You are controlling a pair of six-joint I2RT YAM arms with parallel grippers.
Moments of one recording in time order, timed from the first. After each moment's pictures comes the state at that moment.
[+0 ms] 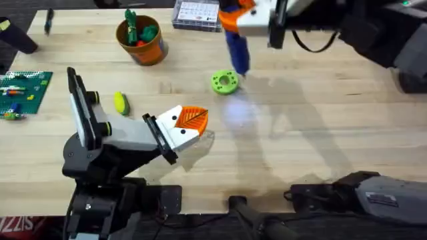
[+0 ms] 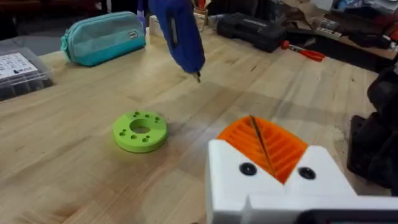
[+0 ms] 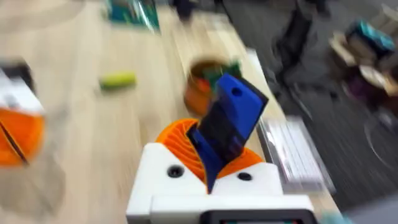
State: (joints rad) left arm -0.06 0.01 0.02 -0.10 0.95 -0.08; right arm 0.33 1.39 1.06 -0.02 -0.86 -0.58
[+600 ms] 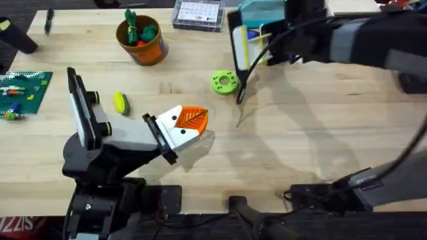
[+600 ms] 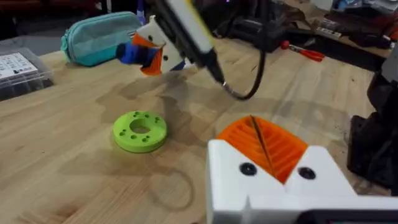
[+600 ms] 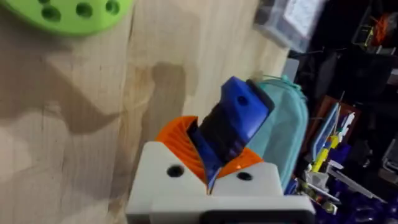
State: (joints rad) left arm -0.06 0.01 0.02 -0.10 0.95 -0.08; right arm 0.32 1.72 1.06 -0.11 -0.03 -1.54
